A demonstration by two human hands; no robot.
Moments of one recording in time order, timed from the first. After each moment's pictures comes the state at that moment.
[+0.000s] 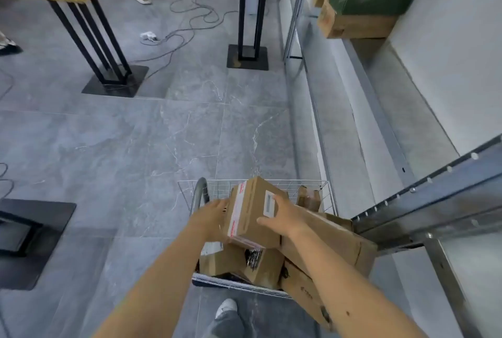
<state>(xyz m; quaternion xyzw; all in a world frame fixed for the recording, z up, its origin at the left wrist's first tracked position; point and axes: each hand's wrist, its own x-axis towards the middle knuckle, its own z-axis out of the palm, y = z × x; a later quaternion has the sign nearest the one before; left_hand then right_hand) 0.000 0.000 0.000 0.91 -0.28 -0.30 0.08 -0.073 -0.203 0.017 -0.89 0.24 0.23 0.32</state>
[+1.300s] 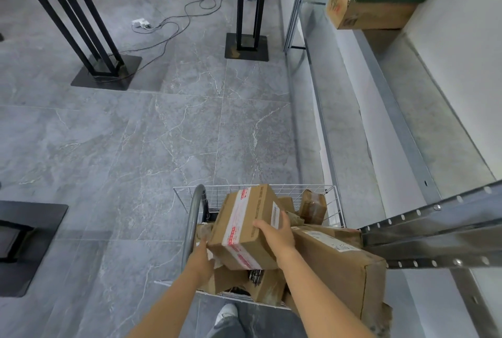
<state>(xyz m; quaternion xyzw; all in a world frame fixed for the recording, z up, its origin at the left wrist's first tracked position) -0.029 0.021 -0.083 0.86 0.02 -0.41 0.31 -0.059 -0.172 -0.029 -0.64 0.47 0.15 0.59</state>
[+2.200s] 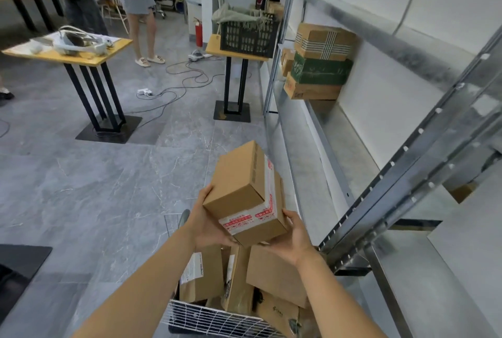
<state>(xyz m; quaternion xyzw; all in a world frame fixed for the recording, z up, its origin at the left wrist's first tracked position) -0.057 -0.027 0.140 0.31 0.11 -0.55 0.76 -0.157 -0.225 0.116 -0.29 0.26 0.08 0.92</state>
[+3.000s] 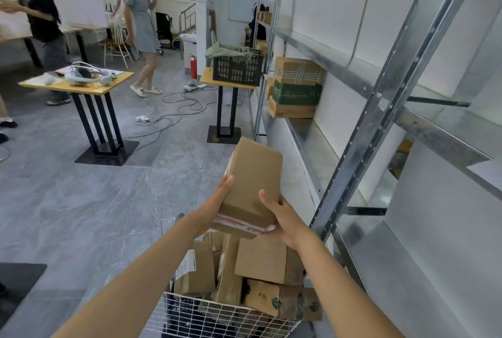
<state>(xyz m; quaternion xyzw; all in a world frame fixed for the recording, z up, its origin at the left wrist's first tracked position) -0.164 -0.027 0.229 0.70 -0.14 -0.34 0.61 -0.249 -0.202 0.224 -0.60 0.19 0.04 0.77</state>
